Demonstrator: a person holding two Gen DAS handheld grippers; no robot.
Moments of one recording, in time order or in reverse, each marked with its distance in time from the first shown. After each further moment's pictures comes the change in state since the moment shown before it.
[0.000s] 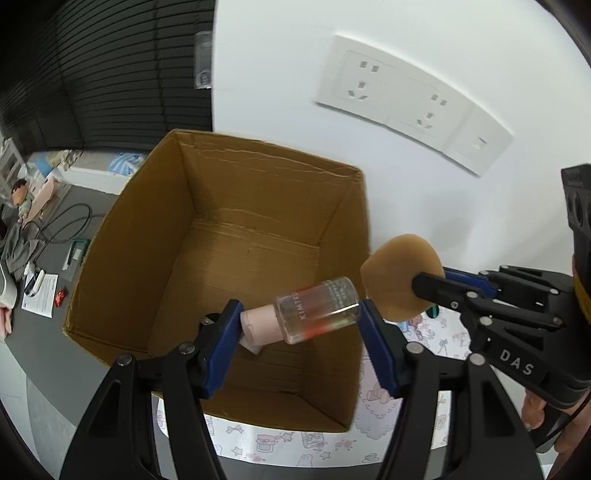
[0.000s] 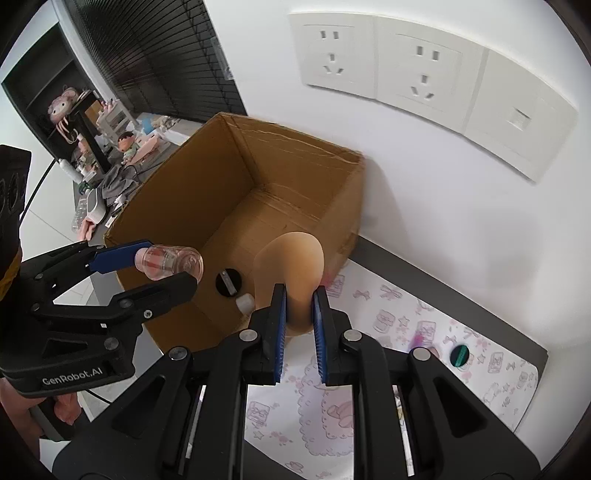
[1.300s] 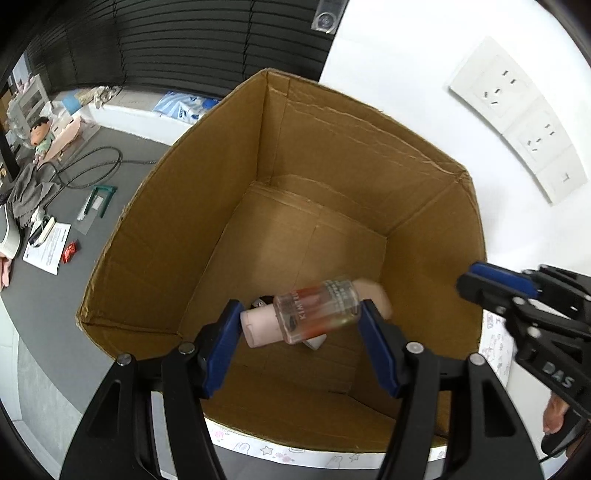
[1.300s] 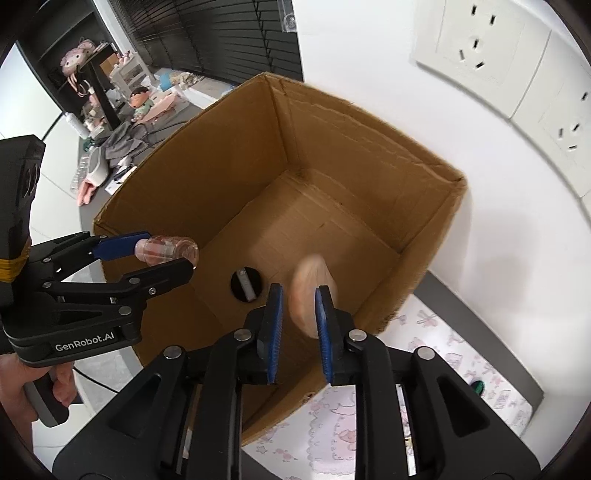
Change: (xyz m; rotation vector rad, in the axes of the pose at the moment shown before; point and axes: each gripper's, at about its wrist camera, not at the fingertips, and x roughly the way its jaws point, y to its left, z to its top) left arm 0.047 0.095 0.000 -0.162 0.091 0.056; right arm 0.075 0.058 0.041 -0.137 0.111 -0.006
